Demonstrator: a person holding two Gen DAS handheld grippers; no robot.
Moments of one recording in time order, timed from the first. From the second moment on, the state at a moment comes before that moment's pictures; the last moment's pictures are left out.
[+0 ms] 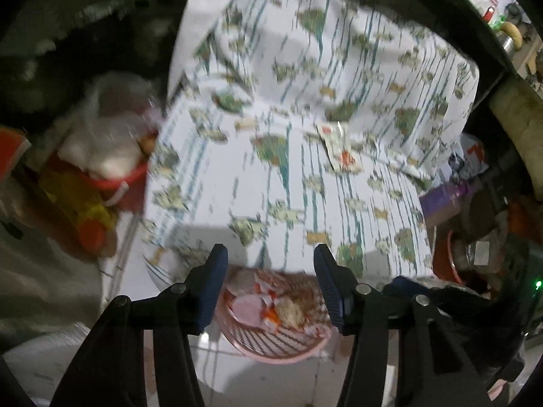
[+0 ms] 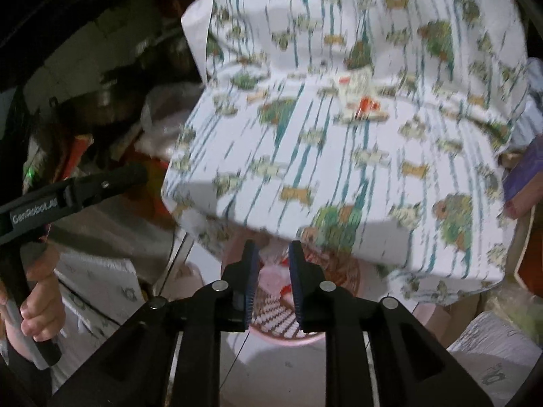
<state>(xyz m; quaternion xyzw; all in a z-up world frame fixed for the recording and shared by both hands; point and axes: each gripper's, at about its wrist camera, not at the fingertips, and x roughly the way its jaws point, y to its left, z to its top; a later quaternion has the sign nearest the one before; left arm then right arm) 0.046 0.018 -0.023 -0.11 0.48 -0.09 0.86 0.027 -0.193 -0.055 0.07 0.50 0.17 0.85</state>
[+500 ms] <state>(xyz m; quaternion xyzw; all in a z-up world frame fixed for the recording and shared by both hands) 0.031 0.035 0.019 -0.09 0.40 -0.04 0.91 0.028 -0.196 -0.016 0.07 0.43 0.14 0.89</state>
